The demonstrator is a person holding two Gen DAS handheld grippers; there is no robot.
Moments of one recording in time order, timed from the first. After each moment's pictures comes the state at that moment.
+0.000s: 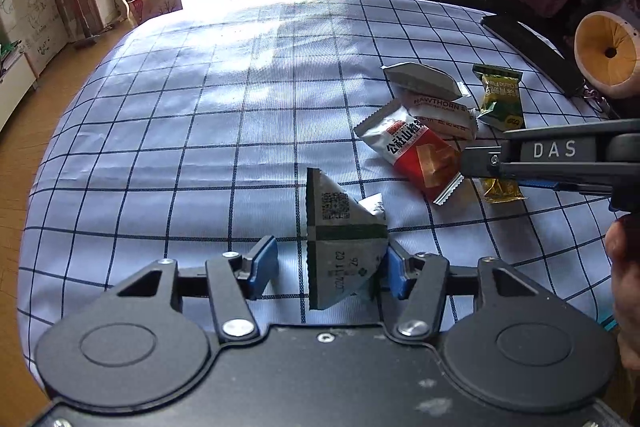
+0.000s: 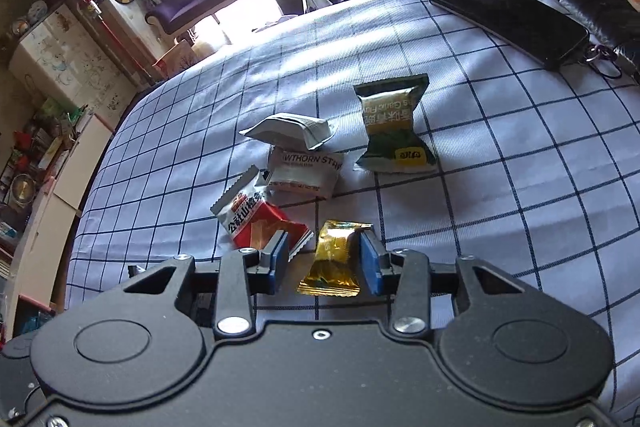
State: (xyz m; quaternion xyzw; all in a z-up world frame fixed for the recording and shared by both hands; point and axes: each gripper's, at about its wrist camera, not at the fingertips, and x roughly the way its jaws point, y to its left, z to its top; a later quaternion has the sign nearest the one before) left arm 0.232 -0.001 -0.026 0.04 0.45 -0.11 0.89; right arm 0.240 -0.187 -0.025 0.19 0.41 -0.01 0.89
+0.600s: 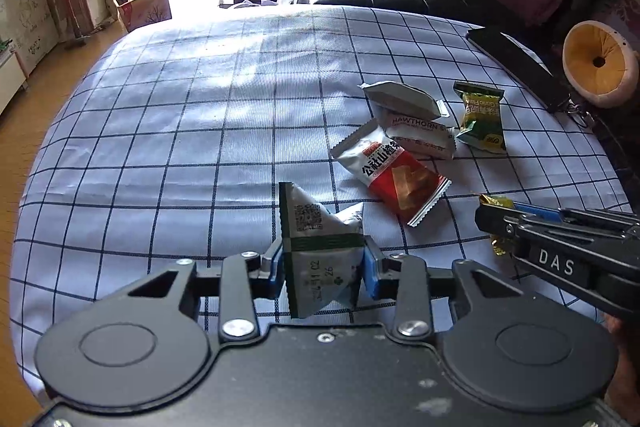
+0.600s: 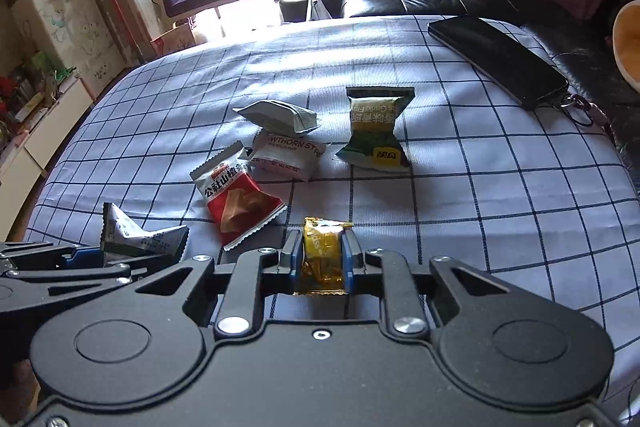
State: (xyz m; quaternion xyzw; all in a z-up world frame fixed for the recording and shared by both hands) left arm 0.235 -0.009 -0.012 0.03 0.44 -0.12 0.89; right arm 0.208 -0.178 -0.021 0.11 0.39 -0.02 0.91
